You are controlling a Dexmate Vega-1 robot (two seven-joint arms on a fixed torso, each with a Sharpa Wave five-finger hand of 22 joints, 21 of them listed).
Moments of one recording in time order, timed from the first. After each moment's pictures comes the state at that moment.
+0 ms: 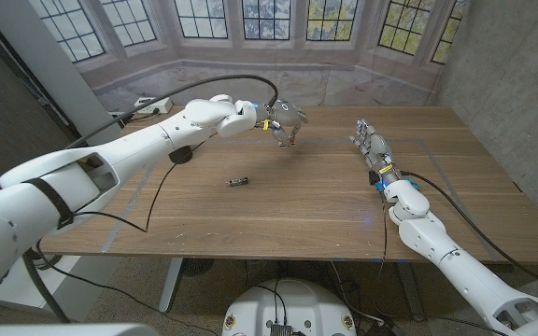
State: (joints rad) left arm 0.13 0.61 1.06 -1.44 1.03 -0.28 -0.16; left_hand 0.85 0.01 0.37 -0.15 0.18 0.80 -0.01 0.48 0.31 0.23 -0.06 0.21 0.21 0.15 -0.02 0.18 0.17 0.24 0.03 0.20 0.18; right arm -0.93 -0.47 -0.35 -1.33 0.66 0.41 0.01; right_hand 0.36 0.15 0.24 -0.12 0.18 0.11 0.02 0.20 0.19 0.03 0.04 0.20 0.20 -0.03 0.00 0.20 0.20 0.22 -0.04 0.19 0.17
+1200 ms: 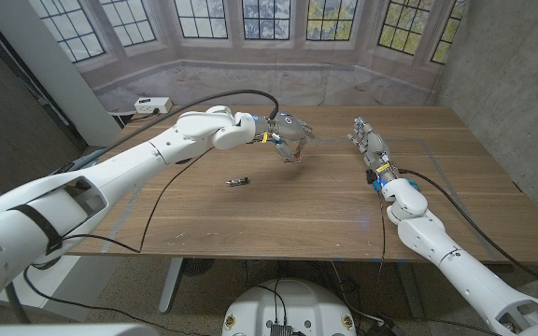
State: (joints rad) left arm 0.26 0.66 0.94 -1.58 1.01 -0.36 -0.24; left_hand 0.85 0.01 0.37 -0.14 0.18 0.80 -0.01 0.48 0.30 0.23 -0.06 0.21 0.21 0.15 -0.02 0.18 0.17 0.23 0.03 0.20 0.18; right arm -0.94 -0.48 -0.36 -1.38 0.62 0.39 -0.04; right_hand 0.36 0.15 0.24 -0.12 0.18 0.11 0.02 0.20 0.19 0.03 0.04 0.20 0.20 -0.03 0.00 0.20 0.20 0.22 -0.04 0.19 0.17
